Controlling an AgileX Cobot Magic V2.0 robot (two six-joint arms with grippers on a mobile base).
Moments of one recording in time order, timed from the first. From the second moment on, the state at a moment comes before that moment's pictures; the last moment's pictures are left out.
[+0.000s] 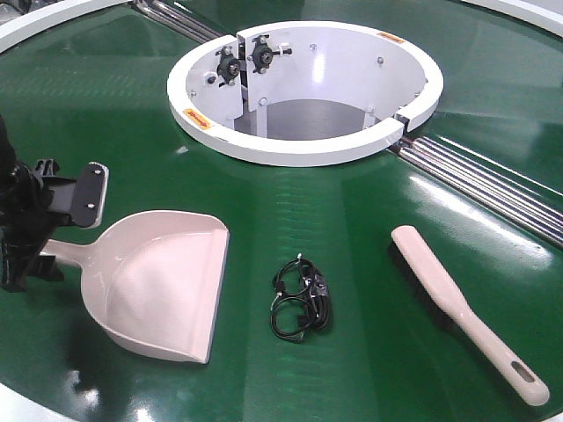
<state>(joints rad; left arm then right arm) -0.06 1.74 -1.26 0.01 0.93 1.49 0.05 -0.01 0.03 0.01 0.05 -0.07</state>
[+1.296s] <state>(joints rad) -0.19 1.81 -1.35 0.02 1.02 1.50 0.05 -0.01 0.03 0.01 0.05 -0.07</state>
